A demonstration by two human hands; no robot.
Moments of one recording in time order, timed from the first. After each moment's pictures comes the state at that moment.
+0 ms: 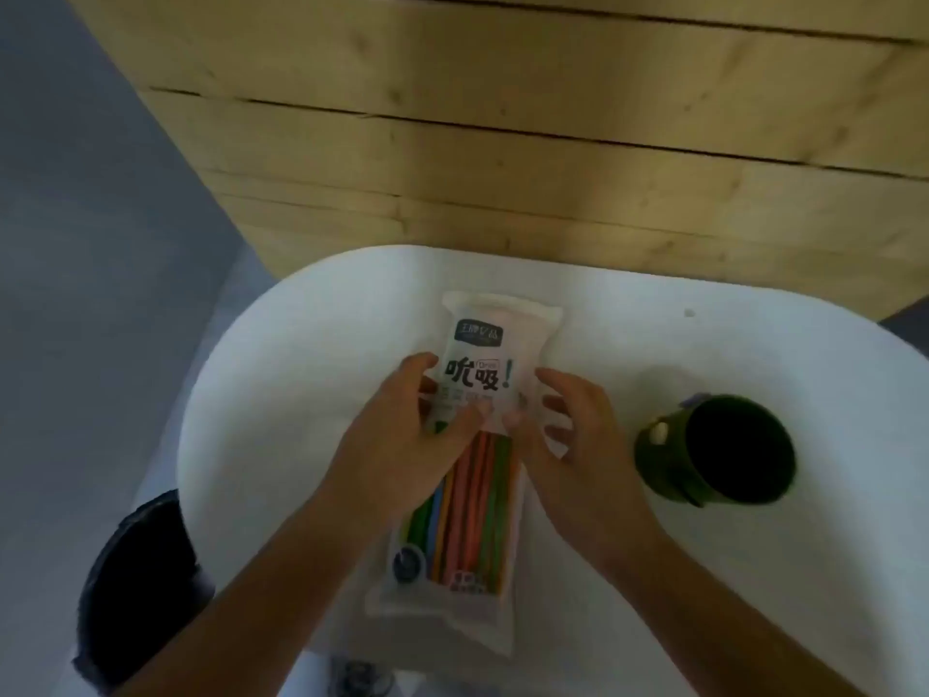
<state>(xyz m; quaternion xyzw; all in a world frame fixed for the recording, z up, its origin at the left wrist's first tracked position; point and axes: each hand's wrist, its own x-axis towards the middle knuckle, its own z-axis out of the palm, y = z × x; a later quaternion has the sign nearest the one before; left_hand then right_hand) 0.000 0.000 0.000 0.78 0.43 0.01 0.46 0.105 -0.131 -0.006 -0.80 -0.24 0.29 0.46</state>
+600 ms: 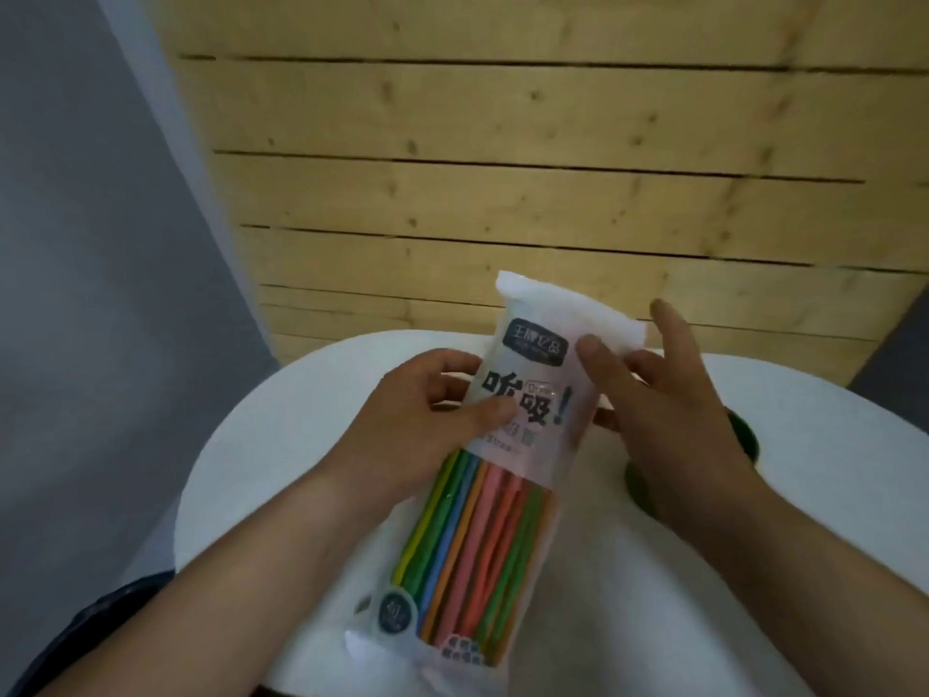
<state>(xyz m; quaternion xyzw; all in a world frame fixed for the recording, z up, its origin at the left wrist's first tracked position) -0.015 -0.028 0.028 0.73 0.28 0.16 0.61 0.117 -0.172 0.039 -0.71 -0.22 0.19 0.64</state>
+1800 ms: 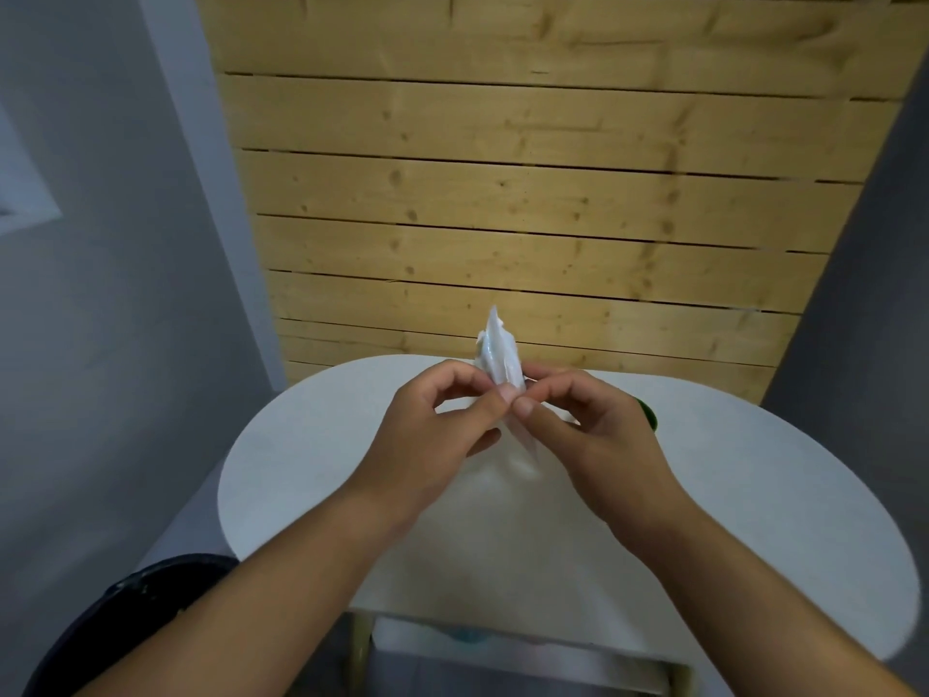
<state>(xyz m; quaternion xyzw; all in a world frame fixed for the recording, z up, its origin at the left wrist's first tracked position) -0.058 -0.117 0.060 0.68 0.21 0.30 0.64 0.051 -0.237 0.060 -0.64 -0.38 0.17 0.65</state>
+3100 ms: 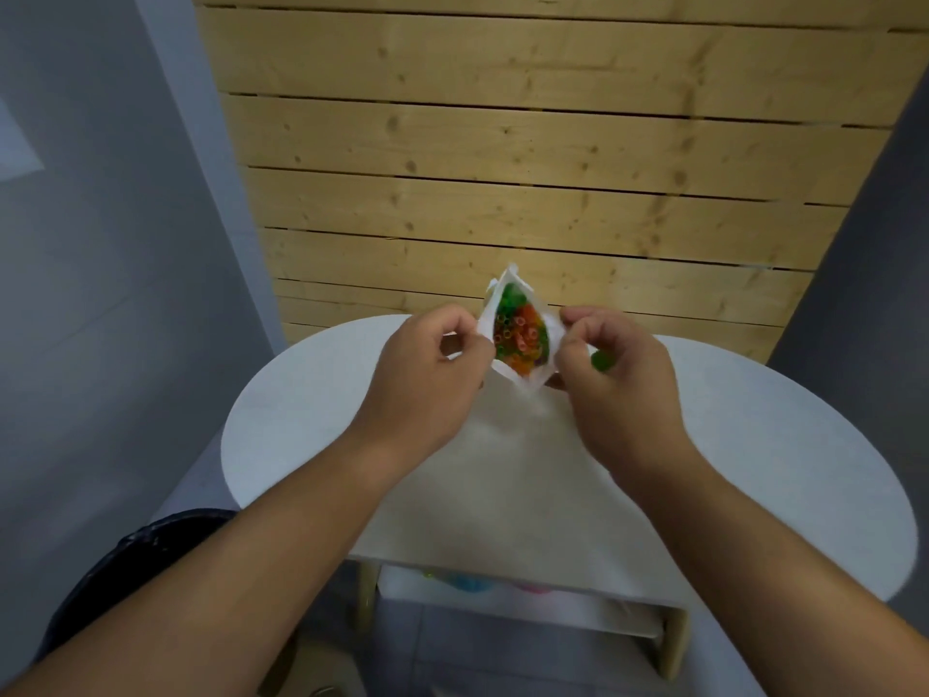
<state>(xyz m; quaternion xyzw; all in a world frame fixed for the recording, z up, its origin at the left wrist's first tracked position) -0.056 -0.111 0.059 0.79 0.23 0.32 0.47 0.058 -0.228 0.048 -0.72 -0.32 0.02 0.61</state>
